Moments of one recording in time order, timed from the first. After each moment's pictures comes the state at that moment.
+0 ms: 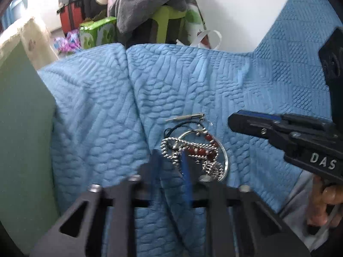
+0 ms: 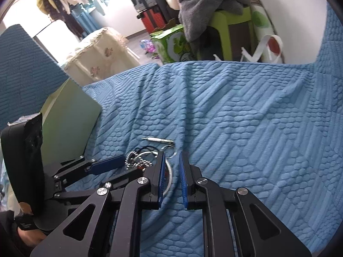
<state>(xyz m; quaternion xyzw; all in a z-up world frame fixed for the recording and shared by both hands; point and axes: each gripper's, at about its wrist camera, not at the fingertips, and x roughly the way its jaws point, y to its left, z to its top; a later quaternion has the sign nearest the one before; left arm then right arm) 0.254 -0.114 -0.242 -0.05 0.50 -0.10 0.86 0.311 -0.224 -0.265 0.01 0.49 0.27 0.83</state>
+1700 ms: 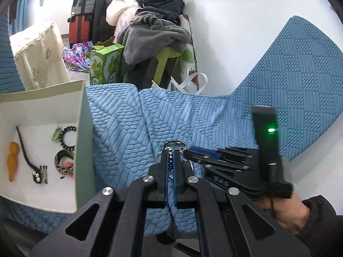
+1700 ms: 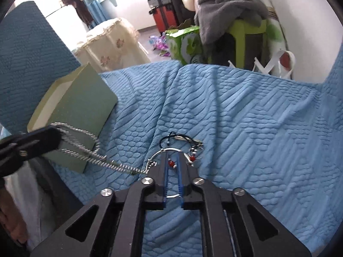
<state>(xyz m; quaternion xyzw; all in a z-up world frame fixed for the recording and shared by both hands) 0.203 -0.059 -0.147 -0.14 0.42 -0.11 0.89 0.290 -0.177 -0.260 -0.06 0.47 0.28 0.83</state>
